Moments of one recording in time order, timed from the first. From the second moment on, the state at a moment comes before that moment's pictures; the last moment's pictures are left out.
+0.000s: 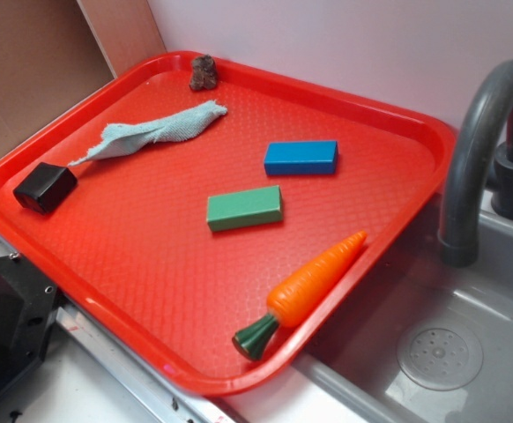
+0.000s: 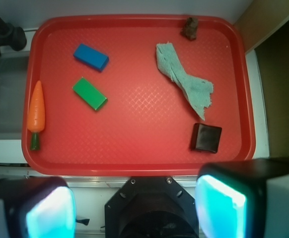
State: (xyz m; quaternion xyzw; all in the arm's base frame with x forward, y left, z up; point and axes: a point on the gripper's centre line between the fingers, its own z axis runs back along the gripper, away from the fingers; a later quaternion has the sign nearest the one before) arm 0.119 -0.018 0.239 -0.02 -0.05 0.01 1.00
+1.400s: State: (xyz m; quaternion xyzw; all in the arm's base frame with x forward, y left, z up) arm 0.299 -0.069 0.103 -0.02 -0.05 -0.32 0.95
